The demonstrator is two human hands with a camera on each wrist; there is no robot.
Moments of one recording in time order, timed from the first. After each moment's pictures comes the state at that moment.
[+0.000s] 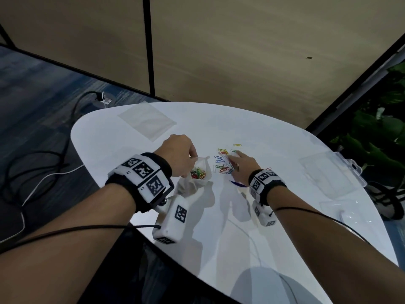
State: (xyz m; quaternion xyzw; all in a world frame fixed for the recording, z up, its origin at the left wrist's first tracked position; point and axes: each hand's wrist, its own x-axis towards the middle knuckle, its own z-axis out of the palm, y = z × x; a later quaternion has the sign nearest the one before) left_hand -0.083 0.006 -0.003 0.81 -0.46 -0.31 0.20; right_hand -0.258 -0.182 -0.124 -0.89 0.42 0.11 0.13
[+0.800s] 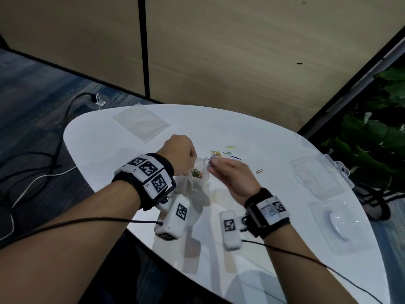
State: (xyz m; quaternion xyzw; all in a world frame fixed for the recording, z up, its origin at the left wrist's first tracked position) left_hand -0.097 -0.008 -0.002 0.81 -0.46 -0.30 0.22; right_hand -0.262 -0.090 -0.052 -0.47 0.37 -0.25 0.76
